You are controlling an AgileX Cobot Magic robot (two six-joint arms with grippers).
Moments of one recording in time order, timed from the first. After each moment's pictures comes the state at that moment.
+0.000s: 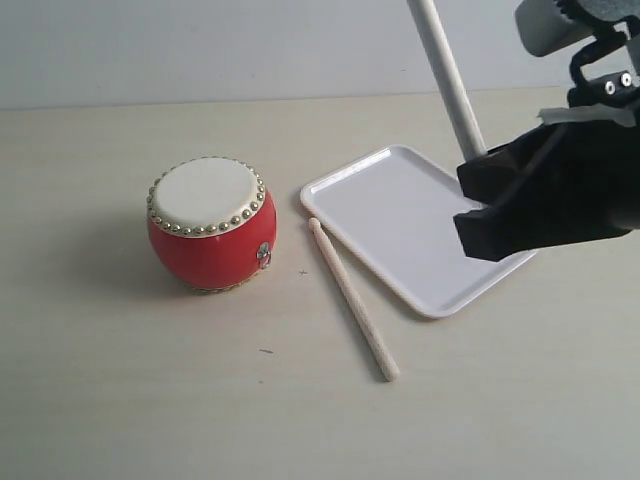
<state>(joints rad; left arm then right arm) -0.10 0.13 -0.15 0.06 0.01 -0.78 0.80 0.97 -0.71 -0.38 0.52 0.47</state>
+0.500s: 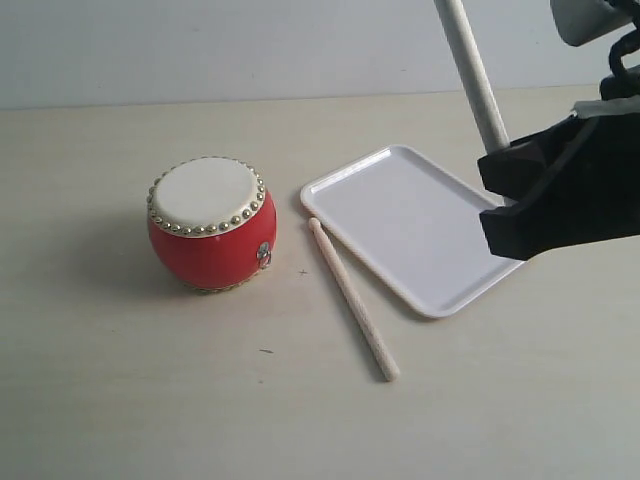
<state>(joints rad) -0.24 0.88 -0.67 -0.03 0.74 -0.44 0.80 0.93 -0.71 -0.40 0.55 0.47</state>
